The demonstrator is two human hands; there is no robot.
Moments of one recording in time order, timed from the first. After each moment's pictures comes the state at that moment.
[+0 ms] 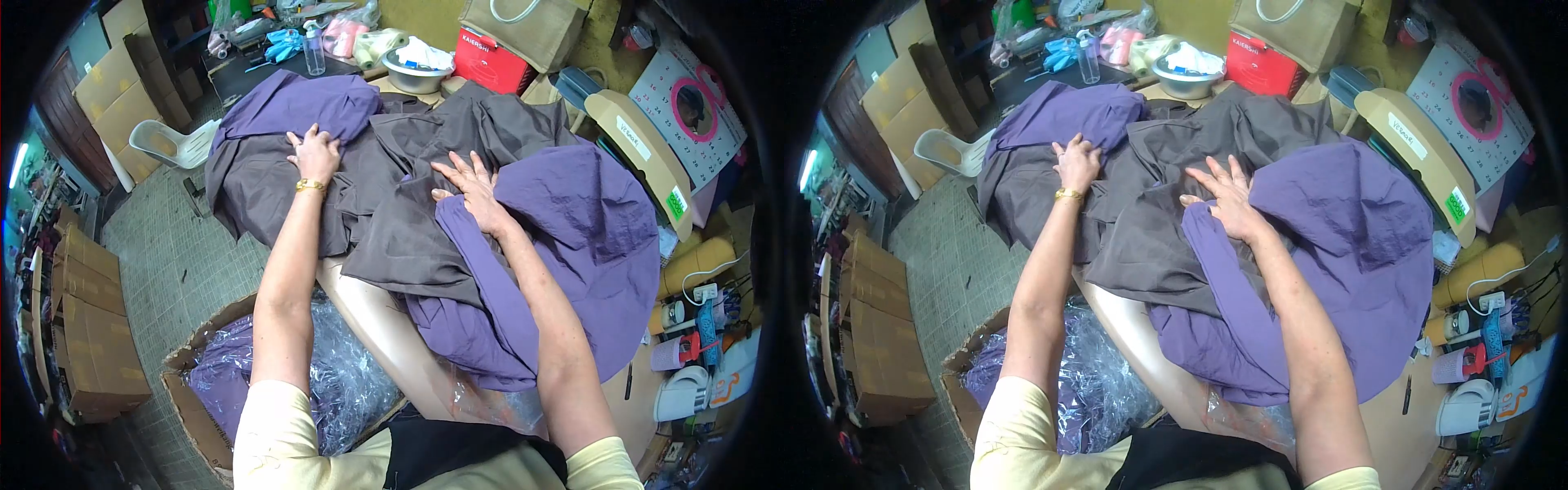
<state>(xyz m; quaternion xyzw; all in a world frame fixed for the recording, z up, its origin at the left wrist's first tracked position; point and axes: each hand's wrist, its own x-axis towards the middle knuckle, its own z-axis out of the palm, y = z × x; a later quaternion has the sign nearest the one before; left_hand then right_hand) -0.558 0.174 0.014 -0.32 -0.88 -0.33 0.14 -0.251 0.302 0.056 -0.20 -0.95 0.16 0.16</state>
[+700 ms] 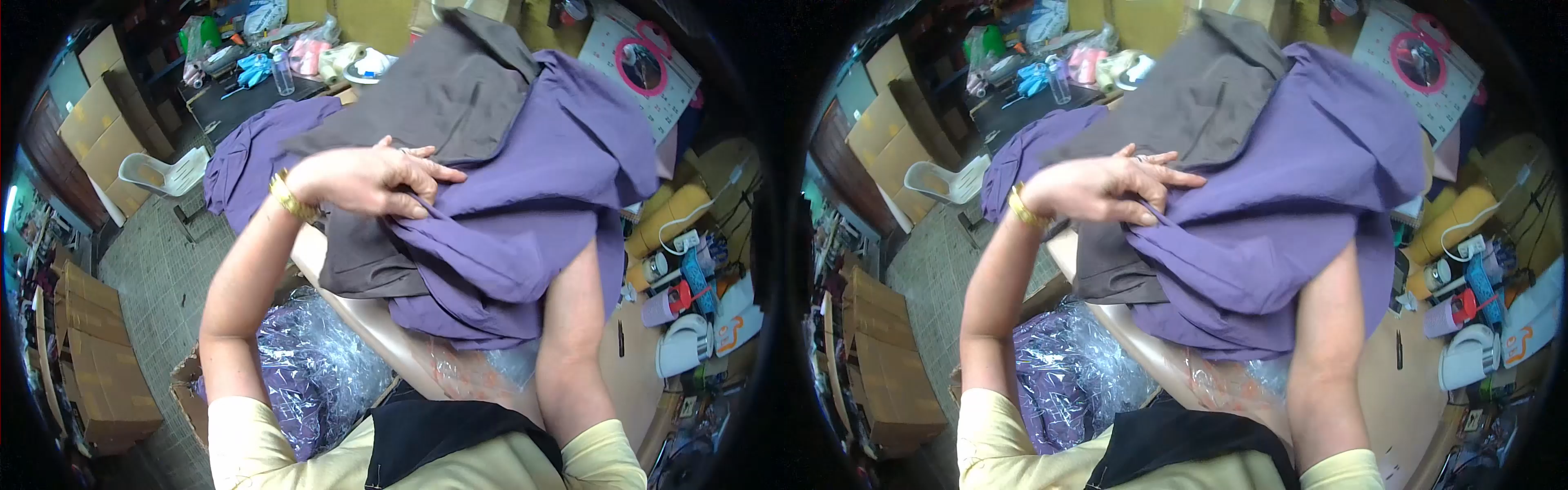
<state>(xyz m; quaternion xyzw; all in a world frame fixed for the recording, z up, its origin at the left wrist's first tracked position) -0.341 0.096 0.245 -0.85 -0.46 -0.12 -0.23 -0.106 0.334 0.207 -0.12 -0.55 0.75 0.34</state>
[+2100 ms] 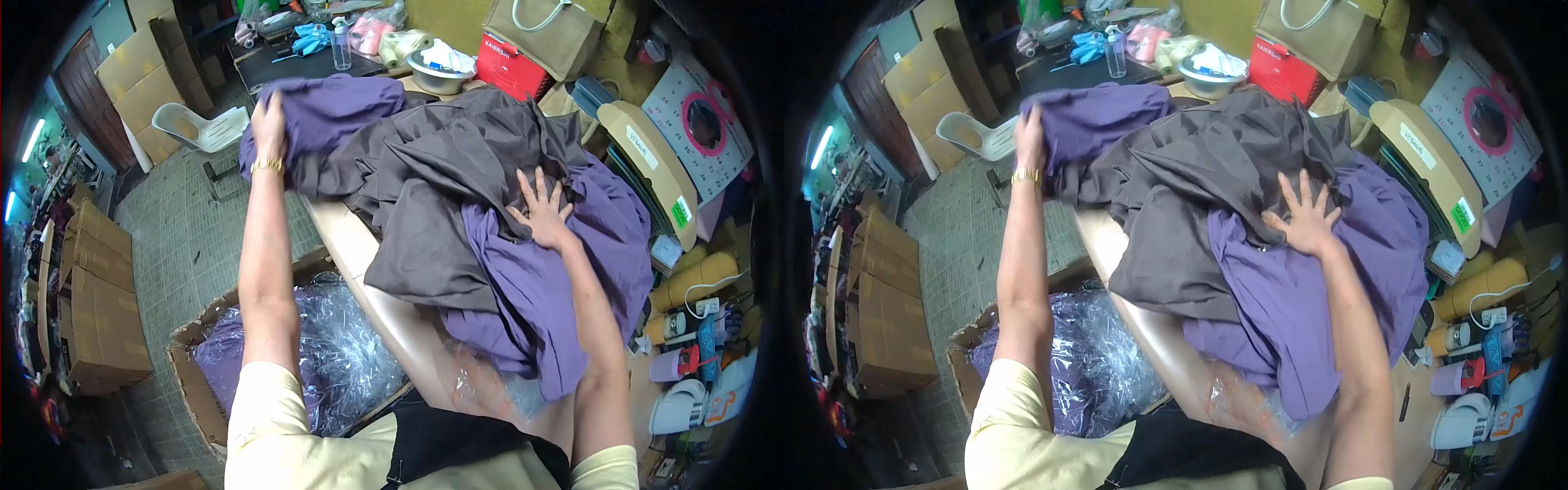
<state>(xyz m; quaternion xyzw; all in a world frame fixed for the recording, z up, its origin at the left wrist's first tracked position) -0.613 0.082 0.104 -0.23 -0.61 -0.75 0.11 -0.159 0.325 0.079 -0.38 -0.92 0.03 0.00</state>
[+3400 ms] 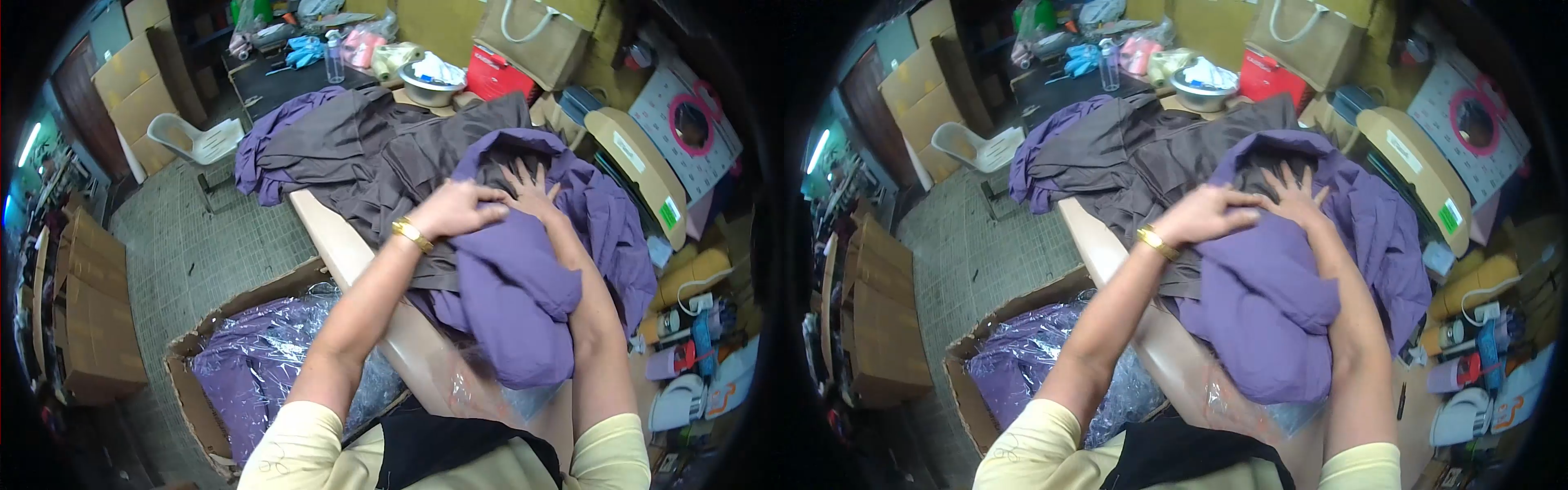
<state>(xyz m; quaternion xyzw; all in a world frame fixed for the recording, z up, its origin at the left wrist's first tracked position) -0.339 0.164 0.122 -0.70 -0.59 -0.37 -0.16 -0.194 0.360 0.097 -0.37 -0.93 -0.02 -0.04</state>
